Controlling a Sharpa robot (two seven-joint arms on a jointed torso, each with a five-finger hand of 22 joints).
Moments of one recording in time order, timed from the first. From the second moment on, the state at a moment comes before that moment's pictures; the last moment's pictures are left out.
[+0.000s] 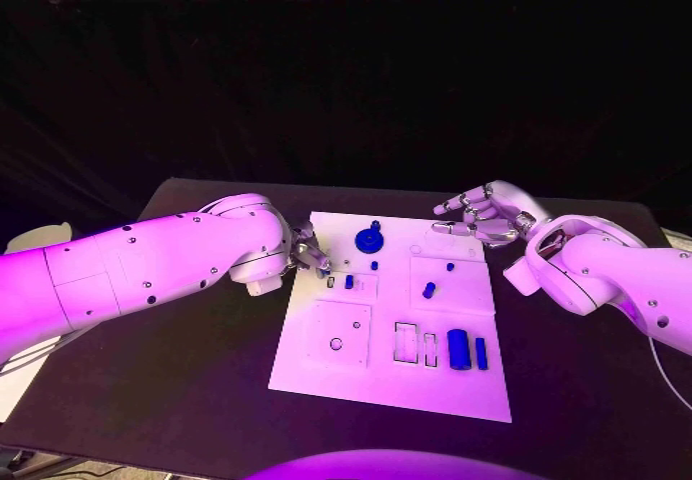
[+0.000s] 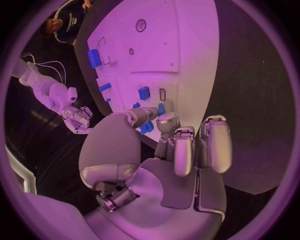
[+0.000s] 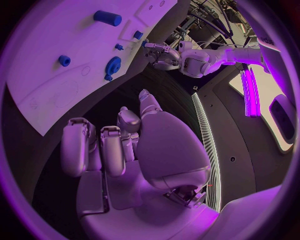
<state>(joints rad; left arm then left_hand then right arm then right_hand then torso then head) 1.27 -0.71 -0.05 1.48 -1.01 0.04 -0.70 1.05 -0.14 0.81 0.11 0.31 0.95 0.07 0.50 0.51 1.30 -0.02 1.13 0.96 1.47 -0.09 1.57 1.31 0.04 1.46 0.02 1.44 1.31 1.16 -0.89 0.03 1.50 -0.90 -0.34 0.09 1.38 -0.02 -0.11 0.16 0.30 0.96 0.14 0.08 0.07 1.31 0.06 1.02 1.13 1.47 -0.01 1.49 1.31 0.06 1.42 0.08 1.38 1.19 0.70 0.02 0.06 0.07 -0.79</state>
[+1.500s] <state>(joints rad) 1.26 -0.66 -0.04 1.43 -1.12 0.17 -0.69 1.04 -0.14 0.76 0.04 0.31 1.00 0.06 0.48 0.47 1.37 -0.03 1.21 1.07 1.47 -0.09 1.57 1.31 0.04 1.46 0.02 1.46 1.31 1.16 -0.89 0.03 1.51 -0.90 -0.34 0.09 1.38 -0.02 -0.11 0.16 0.31 0.96 0.14 0.08 0.07 1.31 0.06 1.02 1.13 1.47 -0.01 1.49 1.31 0.06 1.42 0.08 1.38 1.19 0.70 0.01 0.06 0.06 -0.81</state>
